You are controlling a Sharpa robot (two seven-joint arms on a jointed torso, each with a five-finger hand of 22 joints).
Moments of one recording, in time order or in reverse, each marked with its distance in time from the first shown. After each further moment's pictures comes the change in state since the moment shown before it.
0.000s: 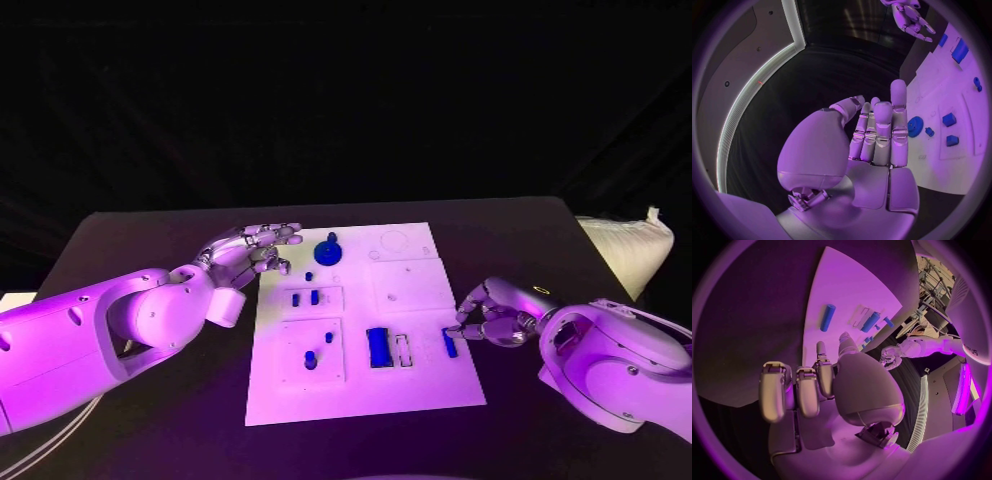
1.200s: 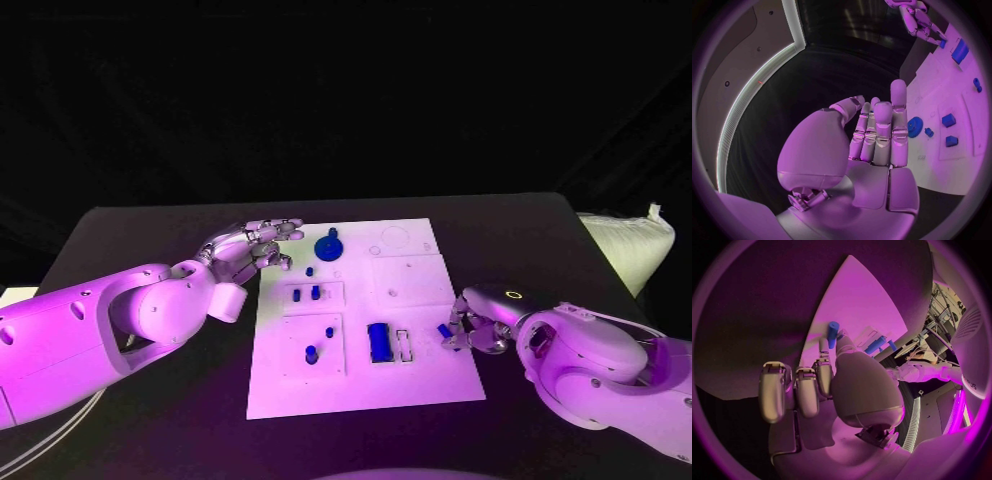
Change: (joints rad) left arm -0.002 0.002 0.000 -0.002 0.000 0.001 -0.001; left_hand 0.000 0.000 0.000 0.000 0.000 0.000 0.000 0.000 0.000 0.000 0.000 0.000 0.000 0.000 0.000 0.000 0.000 0.000 0.000 0.000 0.000 0.000; right arm -0.049 0.096 0.006 -0.061 -0.210 0.109 -0.040; right_hand 0.067 -0.028 0.057 -0.054 -0.138 0.063 -0.016 -0.010 -0.008 -0.005 -0.002 -0.005 0.006 0.000 -0.001 0.000 0.000 0.000 0.000 0.000 0.000 0.000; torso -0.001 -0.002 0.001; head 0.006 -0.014
